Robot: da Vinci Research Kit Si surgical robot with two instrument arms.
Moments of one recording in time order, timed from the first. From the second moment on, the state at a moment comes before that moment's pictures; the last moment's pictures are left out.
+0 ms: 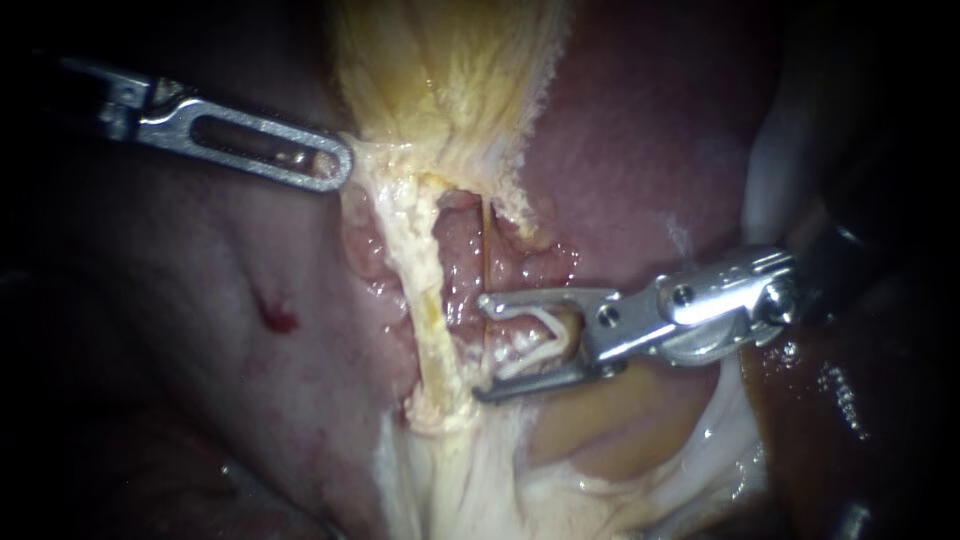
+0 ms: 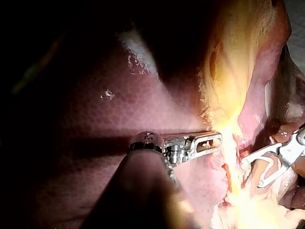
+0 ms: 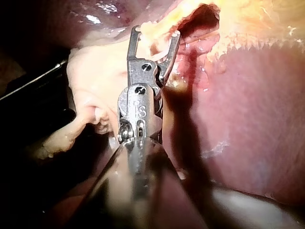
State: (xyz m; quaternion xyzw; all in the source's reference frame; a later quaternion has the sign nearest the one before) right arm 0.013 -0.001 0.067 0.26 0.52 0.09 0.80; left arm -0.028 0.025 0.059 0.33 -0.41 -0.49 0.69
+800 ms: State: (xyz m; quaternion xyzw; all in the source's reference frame) right arm 0.014 -0.001 0.072 0.29 0.52 0.12 0.80; left arm -0.029 0.024 0.059 0.34 -0.41 -0.49 0.69
